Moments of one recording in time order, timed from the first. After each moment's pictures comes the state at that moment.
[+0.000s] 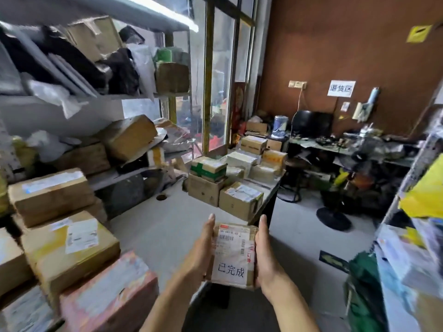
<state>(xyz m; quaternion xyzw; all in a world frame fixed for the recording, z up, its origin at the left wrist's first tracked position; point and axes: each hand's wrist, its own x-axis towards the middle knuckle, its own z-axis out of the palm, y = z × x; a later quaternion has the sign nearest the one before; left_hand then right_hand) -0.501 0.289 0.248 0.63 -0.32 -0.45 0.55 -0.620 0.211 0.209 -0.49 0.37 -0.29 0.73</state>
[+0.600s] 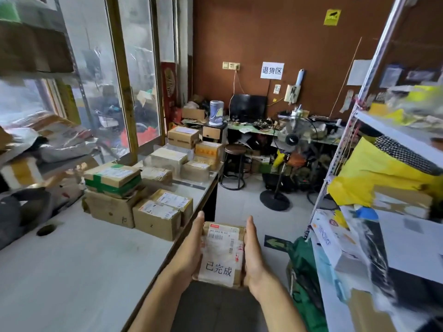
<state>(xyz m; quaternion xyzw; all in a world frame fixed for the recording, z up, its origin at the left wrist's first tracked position) -0.622 0.007 0.225 0.56 -0.36 -0.59 0.46 -0.754 -0.039 0.172 -0.42 0.51 -0.35 0.67</state>
